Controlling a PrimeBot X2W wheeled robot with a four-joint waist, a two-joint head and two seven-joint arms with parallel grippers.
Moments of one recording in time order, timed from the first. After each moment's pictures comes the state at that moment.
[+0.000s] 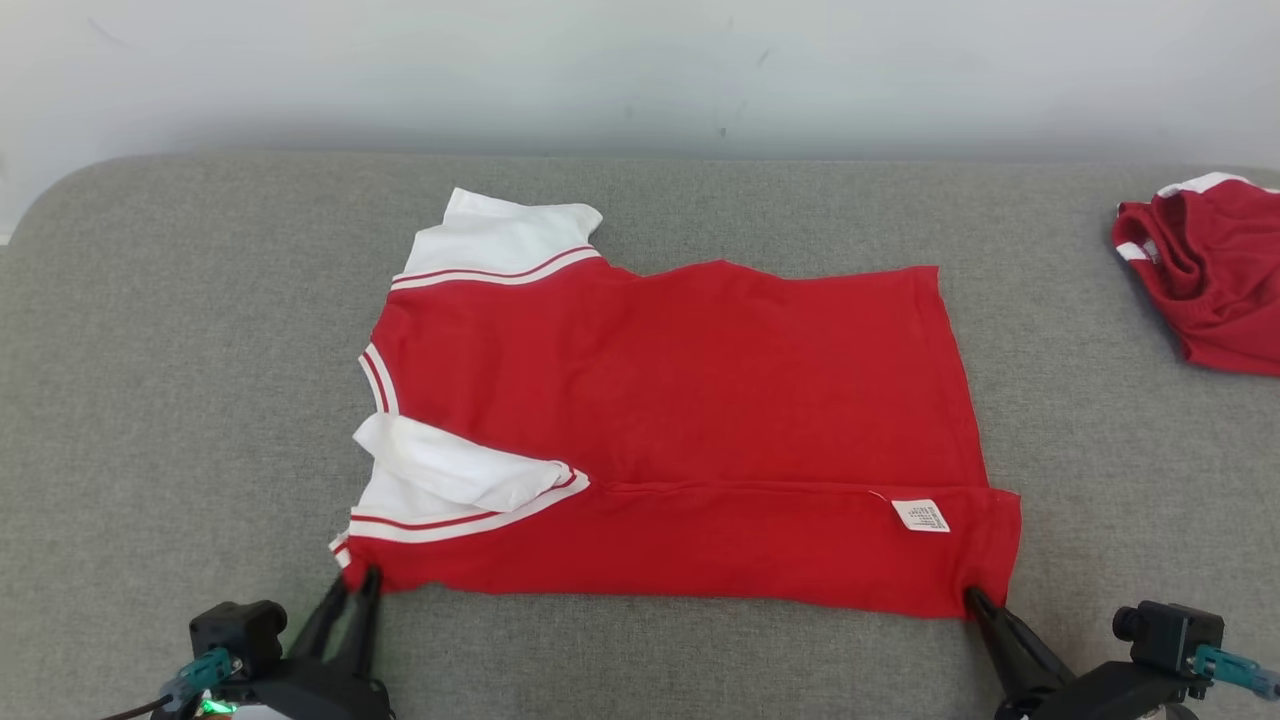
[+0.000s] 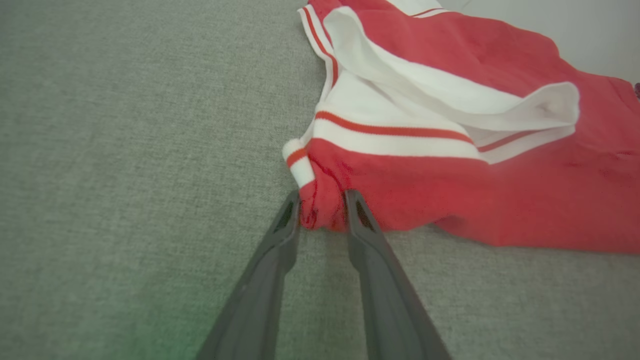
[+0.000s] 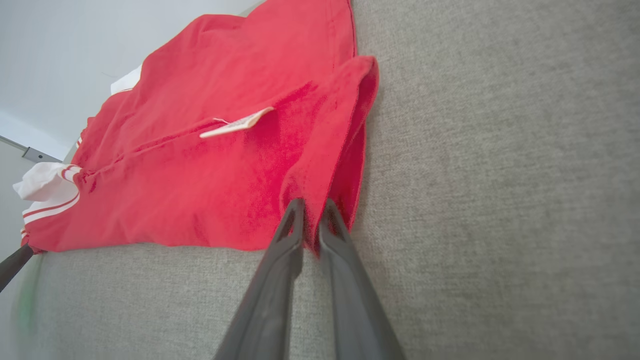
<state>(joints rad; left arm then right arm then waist) -0.31 0.32 -0.45 0.64 -0.72 -0.07 -0.26 -0.03 -0.41 0.29 0.29 0.87 0.13 -0.06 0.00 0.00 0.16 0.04</state>
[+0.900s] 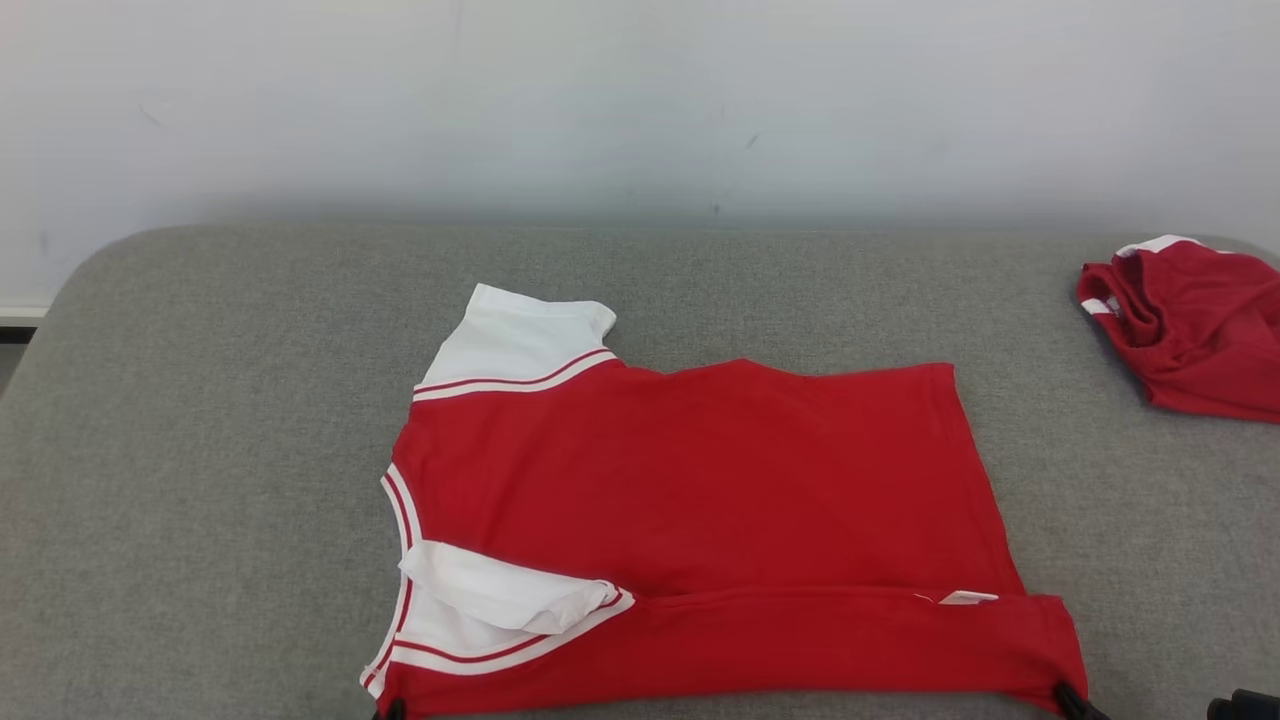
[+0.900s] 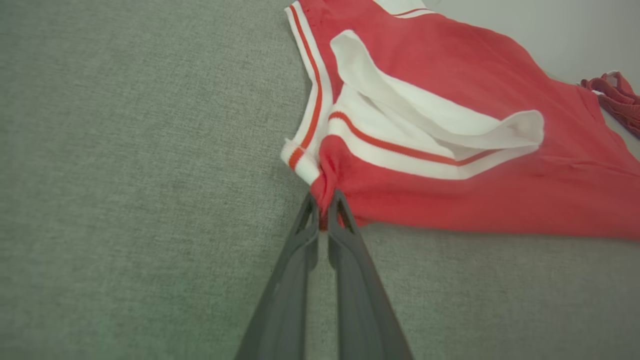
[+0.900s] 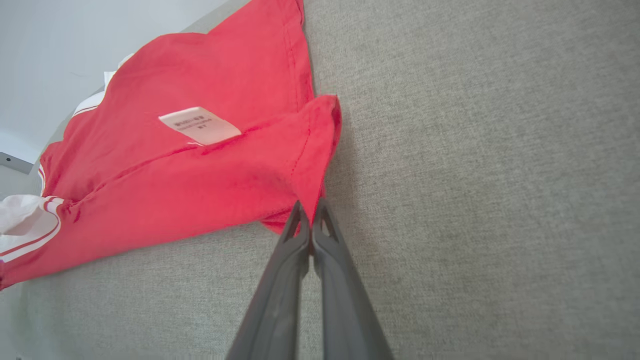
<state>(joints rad) -0.03 0.31 -0.42 0.41 -0.72 -0.02 -0.23 0.19 -0.44 0.12 0.19 0.86 0.13 0.05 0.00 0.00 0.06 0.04</state>
